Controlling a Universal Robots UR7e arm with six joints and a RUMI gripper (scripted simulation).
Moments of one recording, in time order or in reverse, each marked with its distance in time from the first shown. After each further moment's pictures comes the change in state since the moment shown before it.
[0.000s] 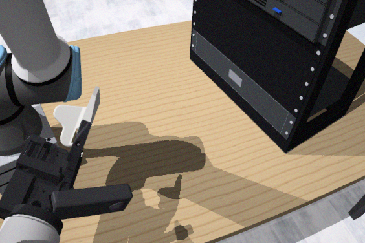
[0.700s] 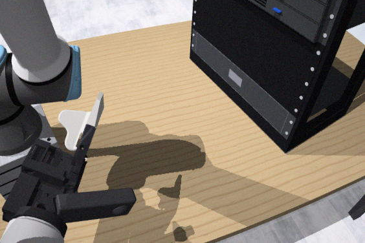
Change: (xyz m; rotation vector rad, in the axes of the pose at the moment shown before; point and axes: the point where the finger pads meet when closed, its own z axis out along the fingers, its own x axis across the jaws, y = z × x) arm 0.010 -0.010 -0.001 0.019 0.032 -0.015
